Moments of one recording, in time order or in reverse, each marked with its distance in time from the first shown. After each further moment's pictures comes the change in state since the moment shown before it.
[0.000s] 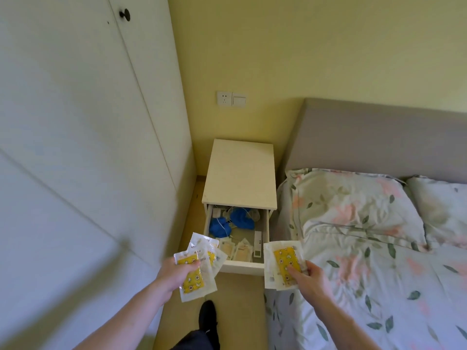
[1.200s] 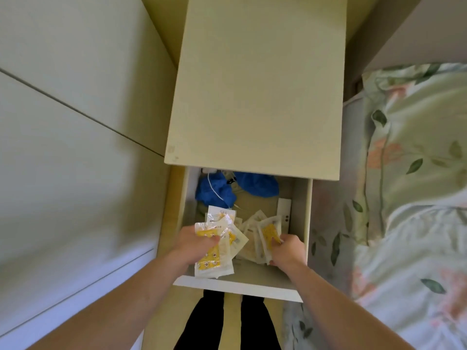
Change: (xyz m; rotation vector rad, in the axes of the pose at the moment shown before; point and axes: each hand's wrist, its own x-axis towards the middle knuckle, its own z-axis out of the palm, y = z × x) left_hand 0.414 -0.041 0.151 0.263 -0.073 -0.400; right_hand 0.416 0.136 0.249 -0.403 -0.274 0.422
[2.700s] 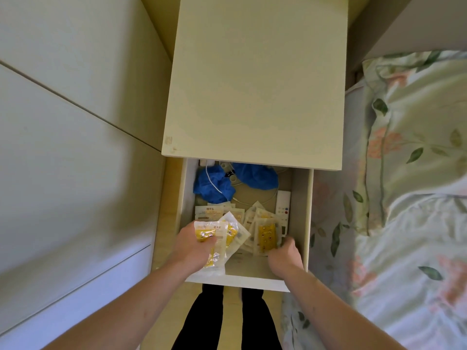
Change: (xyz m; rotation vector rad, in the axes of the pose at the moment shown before) left_hand 0.001 -0.025 0.007 0.209 0.135 0.177; right_hand -0.037 -0.003 0.014 0.016 -0.067 0.131
